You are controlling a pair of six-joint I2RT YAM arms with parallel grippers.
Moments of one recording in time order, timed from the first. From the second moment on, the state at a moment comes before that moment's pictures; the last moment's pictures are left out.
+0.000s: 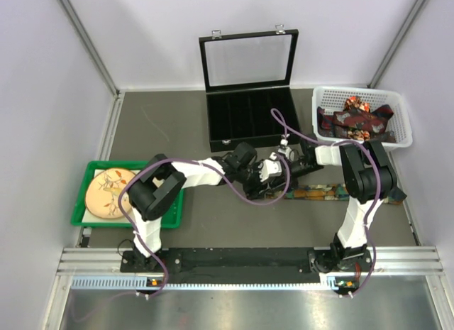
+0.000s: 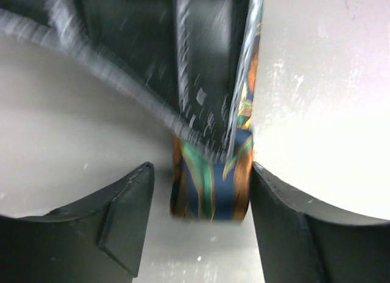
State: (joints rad) left arm -0.84 1.92 1.13 -0.07 0.50 0.41; right arm 0.22 1.90 0.93 -0.41 -1.04 0.19
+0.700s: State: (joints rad) left arm -0.76 1.98 0.92 0.51 0.80 0.18; right arm 0.20 1.88 0.95 -0.53 -0.89 0.16
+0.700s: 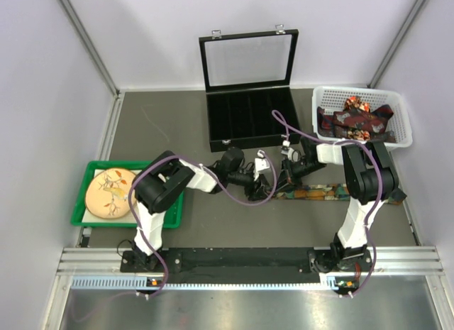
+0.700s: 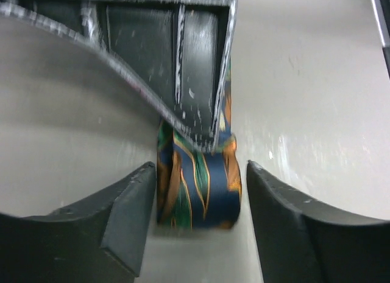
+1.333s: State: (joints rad) left arm -0.81 1.94 0.99 0.26 0.65 0.40; right arm 0.18 1.86 1.00 -0.61 -0.87 0.08
